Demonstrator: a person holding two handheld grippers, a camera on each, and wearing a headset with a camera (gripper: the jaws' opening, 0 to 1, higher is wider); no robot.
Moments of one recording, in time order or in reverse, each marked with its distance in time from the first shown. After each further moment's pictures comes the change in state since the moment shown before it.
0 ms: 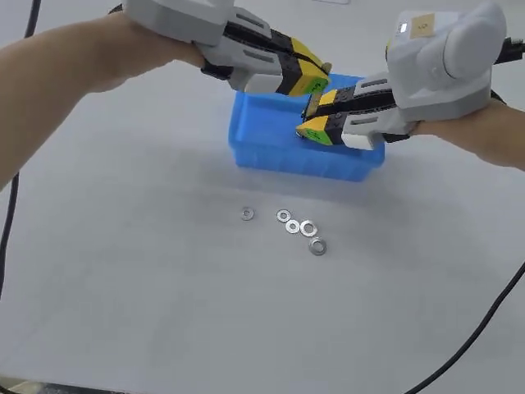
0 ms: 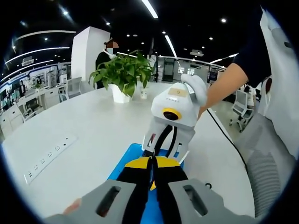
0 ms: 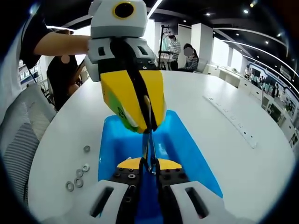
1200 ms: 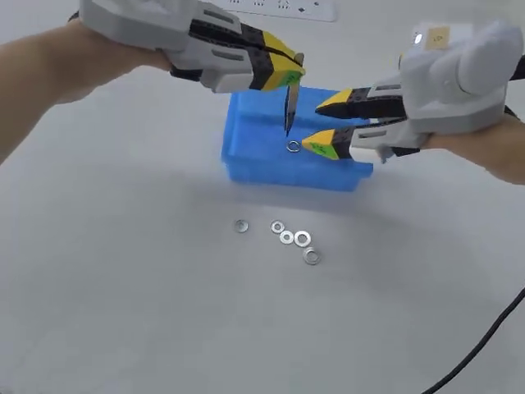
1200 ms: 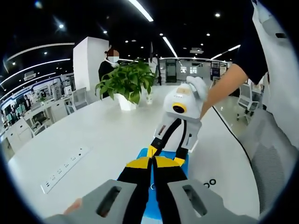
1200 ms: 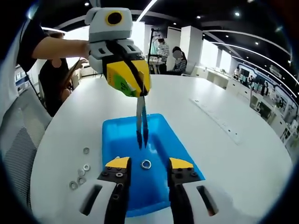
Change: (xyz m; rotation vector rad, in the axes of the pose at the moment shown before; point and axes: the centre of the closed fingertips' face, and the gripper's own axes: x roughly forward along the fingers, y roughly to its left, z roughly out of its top) left arm -0.038 0.010 0.018 0.092 -0.027 0.075; right arm -0.041 0.000 0.010 0.035 -0.034 -0.128
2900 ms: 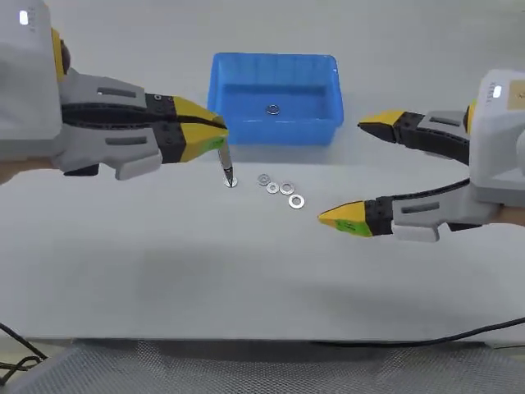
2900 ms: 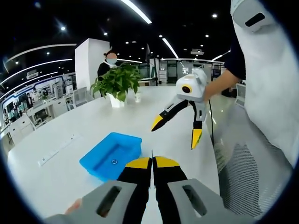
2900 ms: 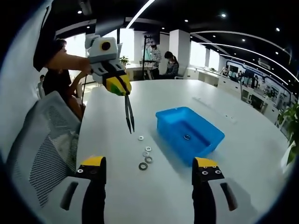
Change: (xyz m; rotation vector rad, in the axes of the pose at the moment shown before) left arm -0.069 -0.126 -0.025 -0.017 -0.010 0.017; right arm -0.081 0.119 -0.023 0.092 -0.035 -0.051
